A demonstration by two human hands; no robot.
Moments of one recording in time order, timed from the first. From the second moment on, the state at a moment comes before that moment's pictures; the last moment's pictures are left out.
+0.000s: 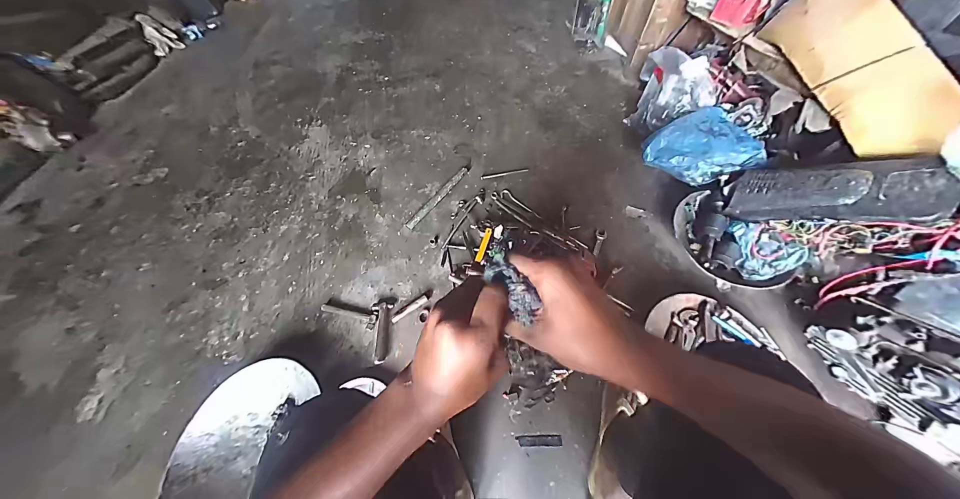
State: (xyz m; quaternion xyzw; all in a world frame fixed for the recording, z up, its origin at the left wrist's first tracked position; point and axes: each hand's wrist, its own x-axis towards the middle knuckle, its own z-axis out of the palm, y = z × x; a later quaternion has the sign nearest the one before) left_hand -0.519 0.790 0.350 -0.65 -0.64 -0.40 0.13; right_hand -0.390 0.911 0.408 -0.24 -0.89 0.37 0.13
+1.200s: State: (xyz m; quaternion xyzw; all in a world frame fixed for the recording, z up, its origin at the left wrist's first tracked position) left_hand -0.533 0.798 0.346 -0.62 -0.48 -0.60 -0.16; right_hand -0.360 0.930 0.390 -0.25 -0.47 0.81 0.23
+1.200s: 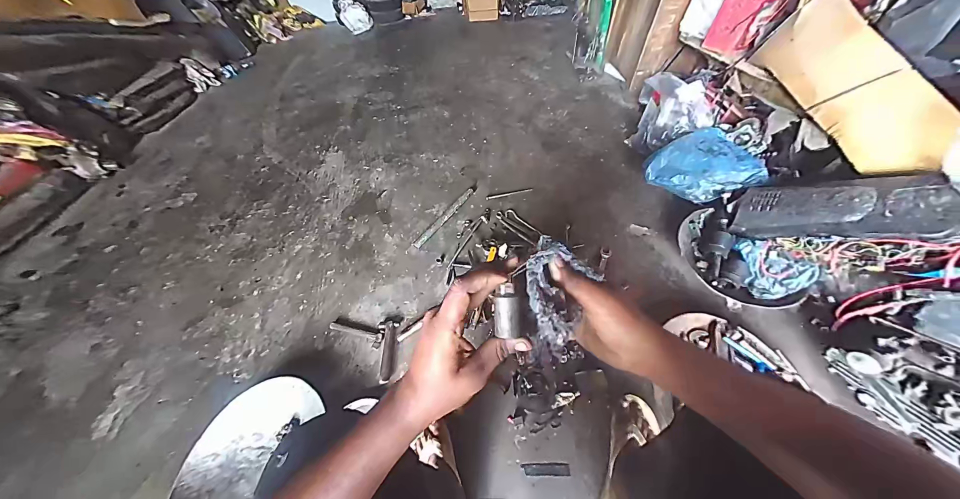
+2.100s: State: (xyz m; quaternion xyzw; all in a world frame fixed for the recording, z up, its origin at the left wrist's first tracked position) left_hand -0.553 0.797 0.348 -0.54 -0.43 -0.66 -0.30; right_hand -0.380 0.943 0.374 -0.34 -0.45 0.79 0.26
